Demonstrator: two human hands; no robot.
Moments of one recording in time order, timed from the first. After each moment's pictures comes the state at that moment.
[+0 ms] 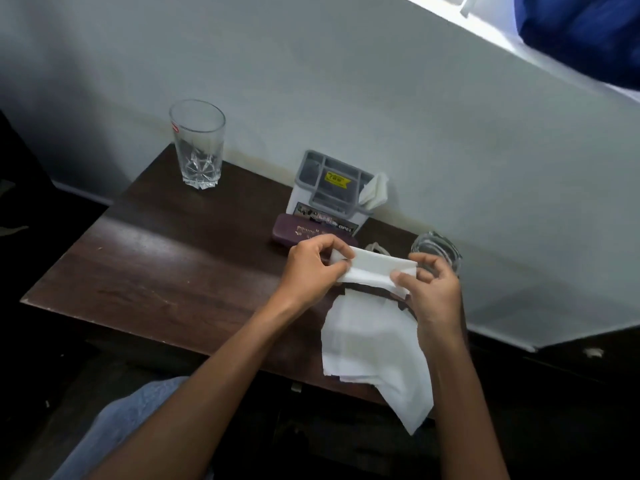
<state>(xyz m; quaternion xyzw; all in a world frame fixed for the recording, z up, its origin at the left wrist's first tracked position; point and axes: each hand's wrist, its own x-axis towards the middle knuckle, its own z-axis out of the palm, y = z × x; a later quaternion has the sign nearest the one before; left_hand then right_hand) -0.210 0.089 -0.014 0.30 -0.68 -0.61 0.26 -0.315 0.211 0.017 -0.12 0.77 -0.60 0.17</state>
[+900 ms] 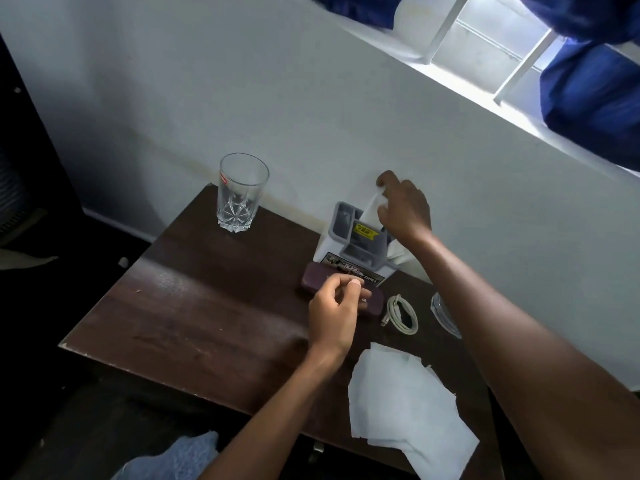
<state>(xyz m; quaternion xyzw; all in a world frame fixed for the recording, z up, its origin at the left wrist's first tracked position) -0.210 0.081 -0.009 0.36 -0.47 -0.73 0.34 -0.385 0.021 0.061 -0.49 0.86 -0.09 -0.10</state>
